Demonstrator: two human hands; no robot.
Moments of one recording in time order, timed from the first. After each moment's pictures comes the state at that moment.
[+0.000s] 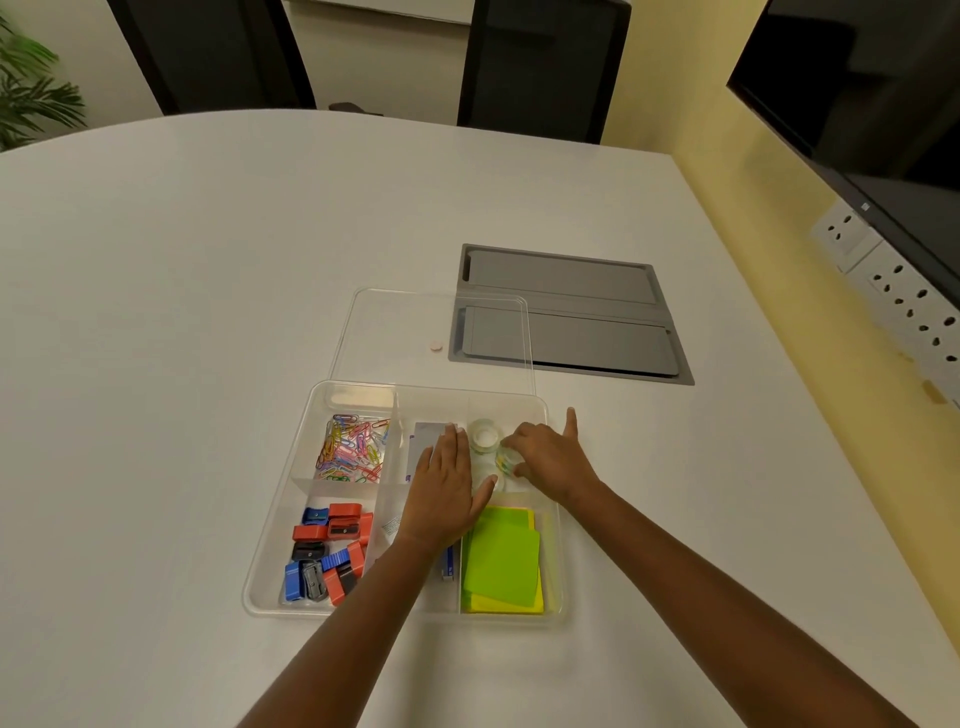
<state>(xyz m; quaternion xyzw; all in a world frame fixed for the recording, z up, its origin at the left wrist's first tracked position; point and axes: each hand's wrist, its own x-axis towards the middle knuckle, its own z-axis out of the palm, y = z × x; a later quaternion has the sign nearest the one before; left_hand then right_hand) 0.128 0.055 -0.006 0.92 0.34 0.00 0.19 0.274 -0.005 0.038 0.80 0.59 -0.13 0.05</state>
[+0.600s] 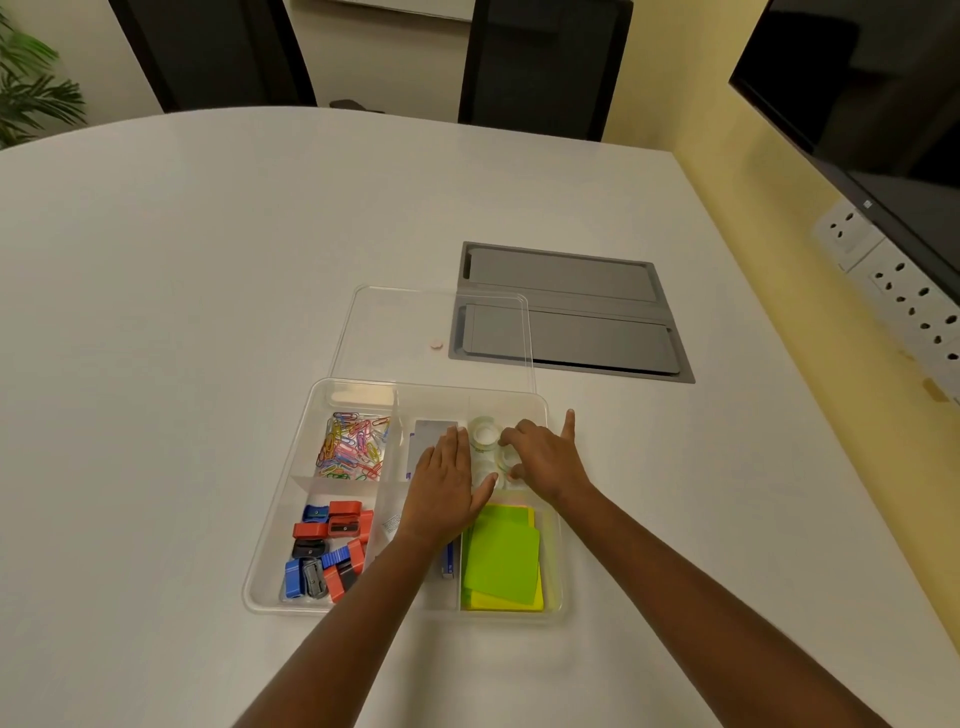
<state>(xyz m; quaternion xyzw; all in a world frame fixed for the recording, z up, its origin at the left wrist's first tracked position) 0.129 0.056 -0.010 0.91 0.35 0.02 0.21 0.267 -0.003 0.028 0.83 0.55 -0.12 0.00</state>
